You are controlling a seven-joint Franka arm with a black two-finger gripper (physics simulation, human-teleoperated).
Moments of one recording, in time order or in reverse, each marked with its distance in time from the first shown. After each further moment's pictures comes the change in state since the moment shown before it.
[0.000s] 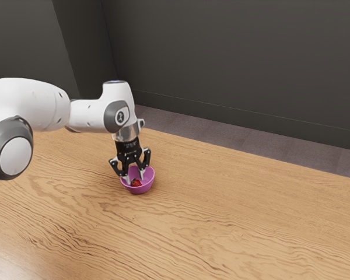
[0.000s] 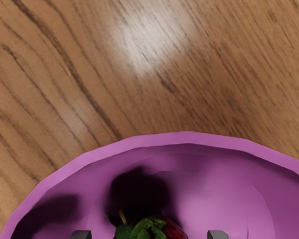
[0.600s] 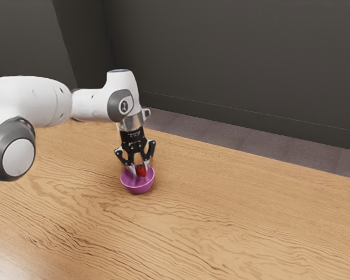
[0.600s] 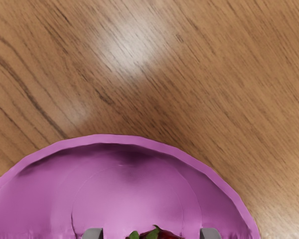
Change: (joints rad) arm -0.001 0.027 -0.010 0.108 0.007 -0.056 0.057
